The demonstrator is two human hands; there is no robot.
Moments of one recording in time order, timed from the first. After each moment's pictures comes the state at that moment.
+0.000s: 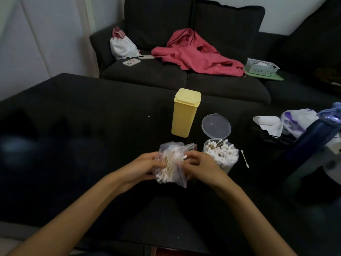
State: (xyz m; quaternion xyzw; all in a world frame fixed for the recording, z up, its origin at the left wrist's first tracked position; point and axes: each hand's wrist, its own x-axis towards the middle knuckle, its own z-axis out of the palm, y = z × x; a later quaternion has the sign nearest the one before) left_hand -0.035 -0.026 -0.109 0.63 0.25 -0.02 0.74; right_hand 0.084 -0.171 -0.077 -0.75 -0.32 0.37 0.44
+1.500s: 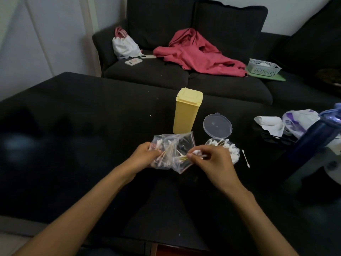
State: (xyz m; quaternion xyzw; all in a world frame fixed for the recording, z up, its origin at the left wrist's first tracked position) left_hand -0.024 -0.022 -0.103 0.69 0.34 0.09 0.63; right_hand 0.093 -0.186 -0.081 -0.78 -0.45 0.09 0.42
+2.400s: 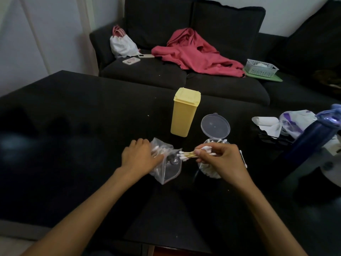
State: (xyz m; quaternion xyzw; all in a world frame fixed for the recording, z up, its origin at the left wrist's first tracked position) left_hand -0.012 -0.020 -0.111 0.92 0.37 0.05 0.12; right_hand 0.104 -0.198 -0.067 -0.74 -0.36 0.19 0.53
